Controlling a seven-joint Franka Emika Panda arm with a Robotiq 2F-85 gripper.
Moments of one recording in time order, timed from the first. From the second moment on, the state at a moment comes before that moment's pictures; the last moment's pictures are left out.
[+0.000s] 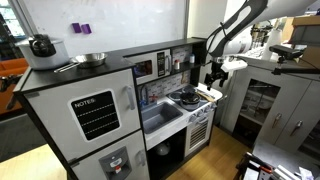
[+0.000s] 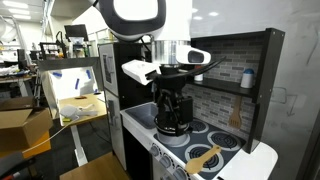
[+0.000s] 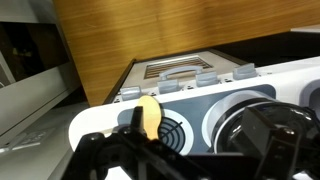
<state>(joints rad) -0.28 0.15 -0.30 -2.21 0.06 2.36 -0.25</state>
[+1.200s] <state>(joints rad) -0.40 0.34 -0.29 -2.07 0.08 2.47 -0.40</state>
